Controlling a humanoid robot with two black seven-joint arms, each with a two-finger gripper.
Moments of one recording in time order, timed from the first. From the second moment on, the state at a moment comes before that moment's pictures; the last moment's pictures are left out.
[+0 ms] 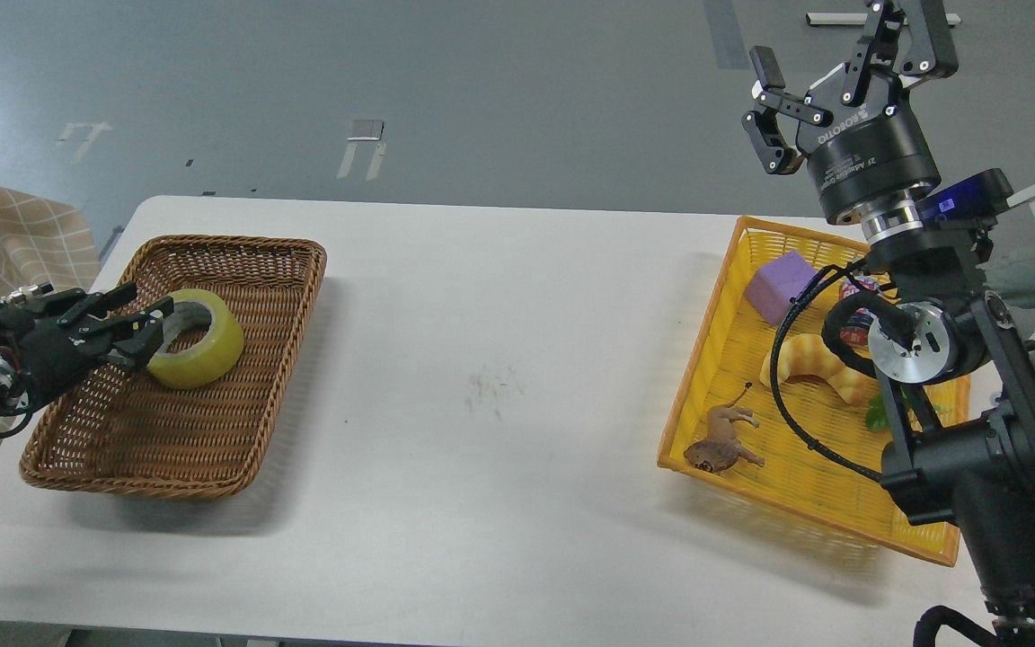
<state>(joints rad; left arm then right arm) -0.59 0.83 -0.24 -0.71 1.61 0.43 -0.49 0.50 -0.01 1.40 1.35 -0.79 0.14 0.12</state>
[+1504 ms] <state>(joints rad) -1.10 0.60 -0.53 -1.19 0.74 -0.11 -0.43 0.54 -0.07 1.37 1.35 -0.79 0.23 0.11</state>
